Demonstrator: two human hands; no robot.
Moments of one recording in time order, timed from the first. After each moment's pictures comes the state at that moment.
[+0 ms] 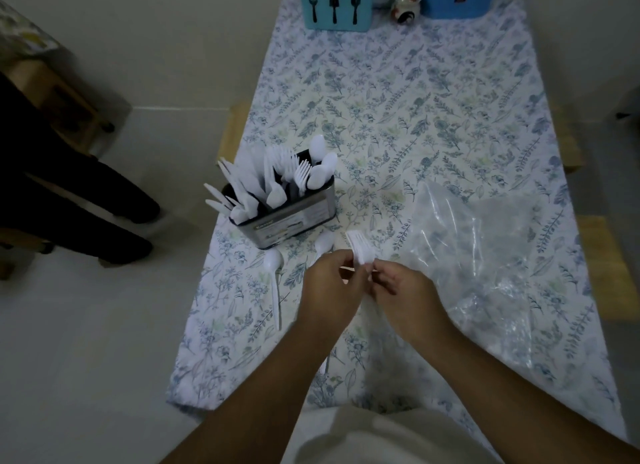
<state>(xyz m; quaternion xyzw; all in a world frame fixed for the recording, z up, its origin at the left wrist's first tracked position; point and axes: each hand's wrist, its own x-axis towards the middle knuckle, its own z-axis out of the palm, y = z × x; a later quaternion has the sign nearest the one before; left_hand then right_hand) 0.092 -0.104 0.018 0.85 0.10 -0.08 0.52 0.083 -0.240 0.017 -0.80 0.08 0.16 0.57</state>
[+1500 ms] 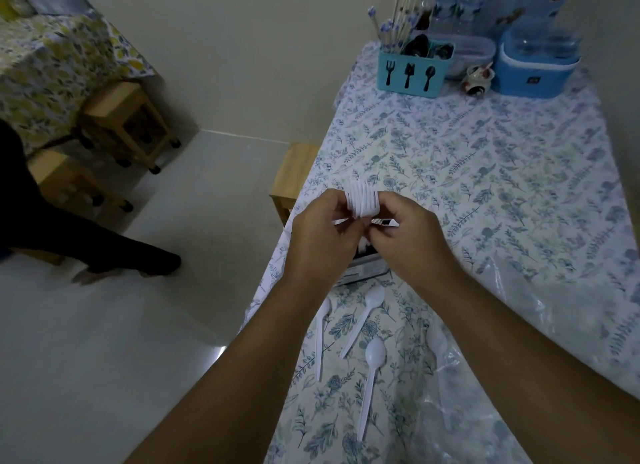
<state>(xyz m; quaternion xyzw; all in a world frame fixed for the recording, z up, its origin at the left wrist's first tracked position) 0.190 -0.012 0.108 0.82 0.09 0.11 0.55 0.224 -0.150 0.096 -0.83 -0.14 0.02 0.54</state>
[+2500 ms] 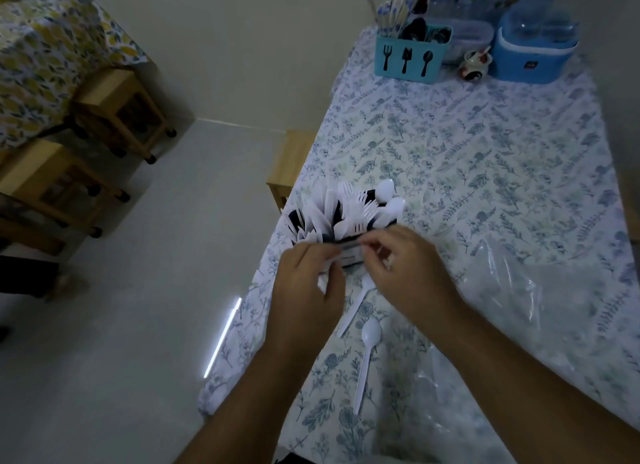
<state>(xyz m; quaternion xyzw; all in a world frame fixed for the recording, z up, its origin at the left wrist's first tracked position) 0.098 -0.011 0.070 0.92 0.06 0.18 0.33 0.169 -0.167 0.067 -0.90 -0.19 -0.02 0.40</state>
